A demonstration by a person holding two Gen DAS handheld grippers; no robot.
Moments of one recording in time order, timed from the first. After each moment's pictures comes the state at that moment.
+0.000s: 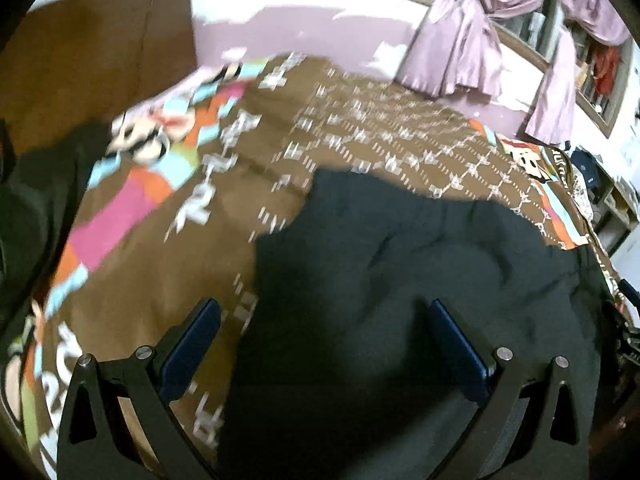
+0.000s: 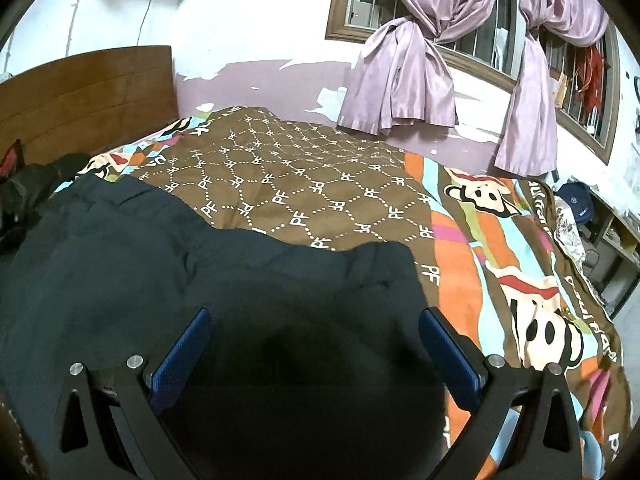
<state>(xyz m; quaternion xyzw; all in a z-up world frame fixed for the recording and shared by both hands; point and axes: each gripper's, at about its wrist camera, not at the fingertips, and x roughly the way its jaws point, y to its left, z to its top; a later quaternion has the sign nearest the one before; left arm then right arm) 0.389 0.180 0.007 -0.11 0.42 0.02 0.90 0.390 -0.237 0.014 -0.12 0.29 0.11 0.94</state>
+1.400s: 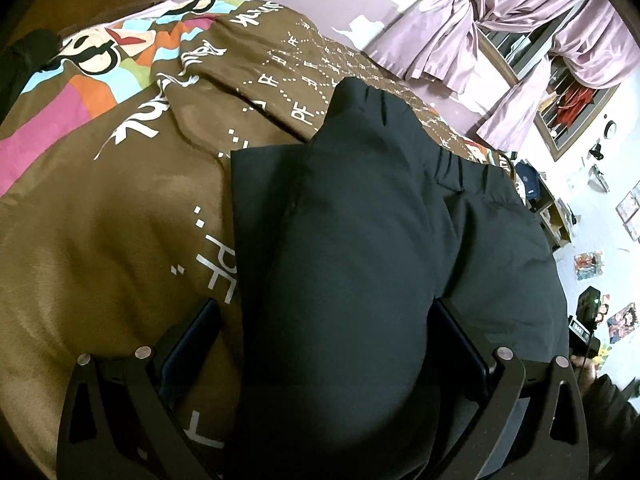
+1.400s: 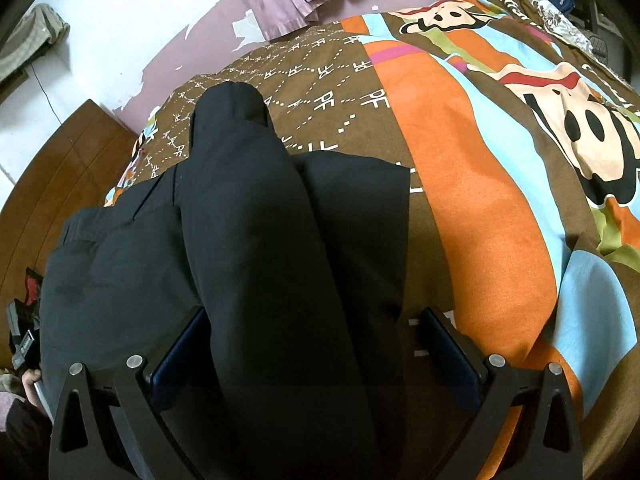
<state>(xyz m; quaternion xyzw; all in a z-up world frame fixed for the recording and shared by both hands) 0.401 0.219 -0.049 -0.23 0.44 -0.11 0.86 0.429 -0.347 -0.059 0.16 0.46 0.12 0.87</state>
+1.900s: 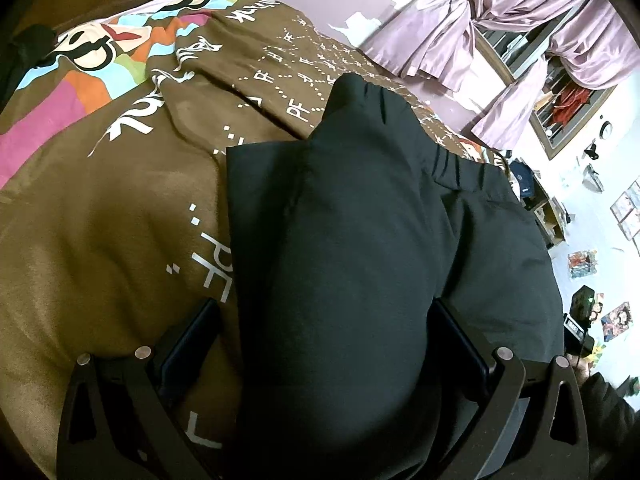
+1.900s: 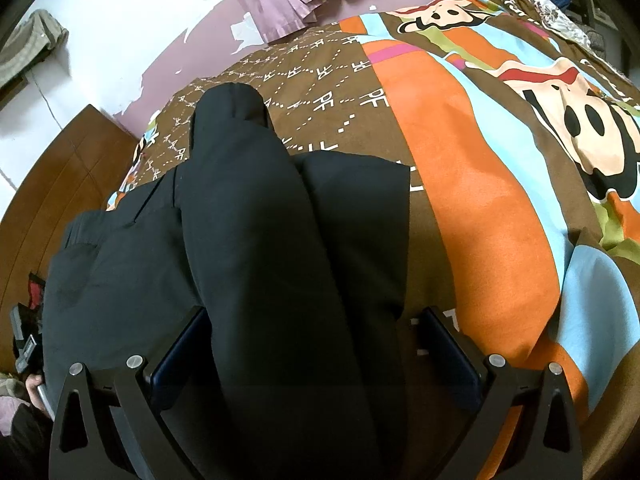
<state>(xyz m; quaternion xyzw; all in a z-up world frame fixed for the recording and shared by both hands) 0.403 0.224 -0.051 -0.23 0.44 -0.12 0.86 0.431 -0.346 -0.058 0.17 0.46 0.12 0.86</state>
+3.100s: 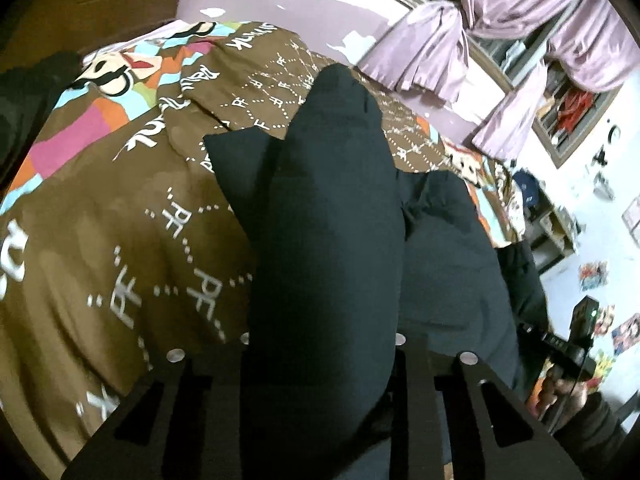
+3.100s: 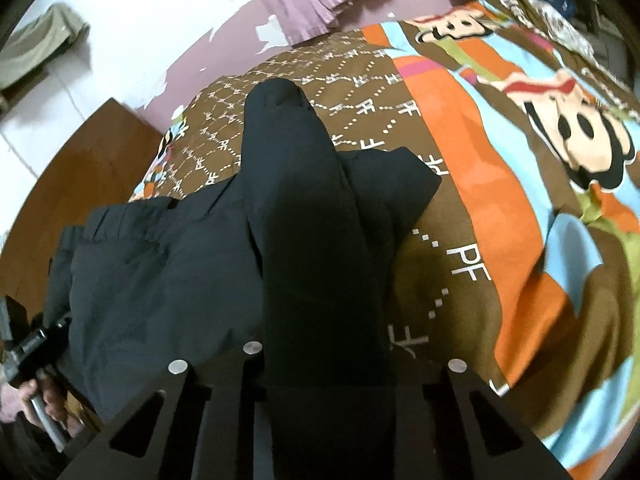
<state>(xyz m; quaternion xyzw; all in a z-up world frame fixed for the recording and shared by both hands) 0.321 0.143 0.026 -0.23 0.42 -0.07 0.88 0.377 -0.315 -0.007 0.16 0.46 0.14 0.87</state>
